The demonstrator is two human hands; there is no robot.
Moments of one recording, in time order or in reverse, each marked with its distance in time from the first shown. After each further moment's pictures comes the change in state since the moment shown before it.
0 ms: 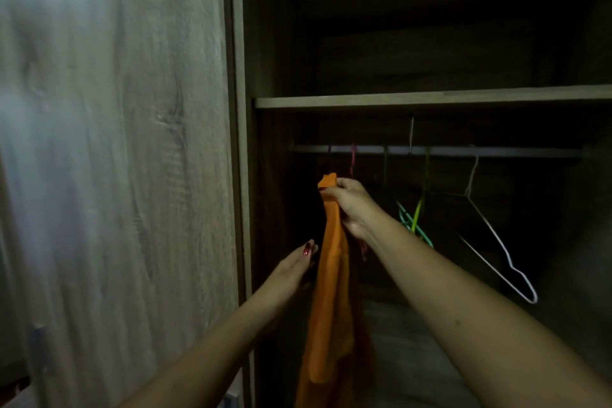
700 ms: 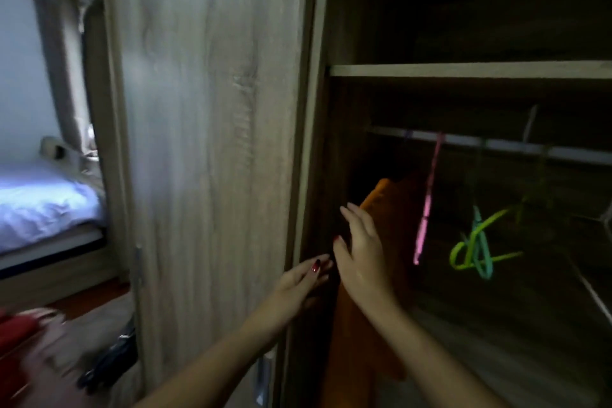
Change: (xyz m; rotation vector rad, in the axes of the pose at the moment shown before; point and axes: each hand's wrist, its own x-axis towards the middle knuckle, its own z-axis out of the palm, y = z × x) left_hand -0.045 -0.040 -0.011 -0.056 0.331 -0.084; right_hand -0.046 0.101 0.044 -0.673 -0.083 -0.598
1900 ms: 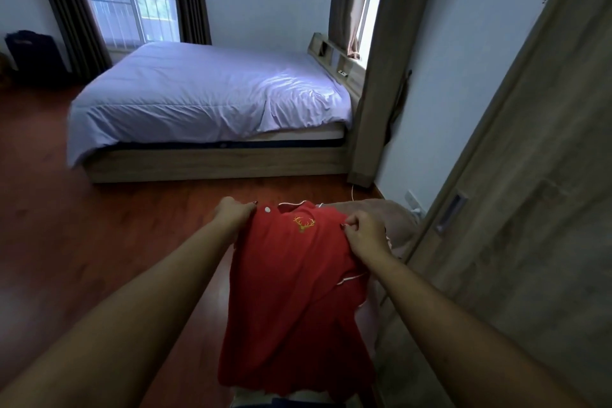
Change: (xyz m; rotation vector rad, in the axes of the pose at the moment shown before) left_hand -0.277 -0.169 -0.659 0.068 1.323 -0.722; right_hand -0.054 -0.227 0.628 0.122 -0.811 0.039
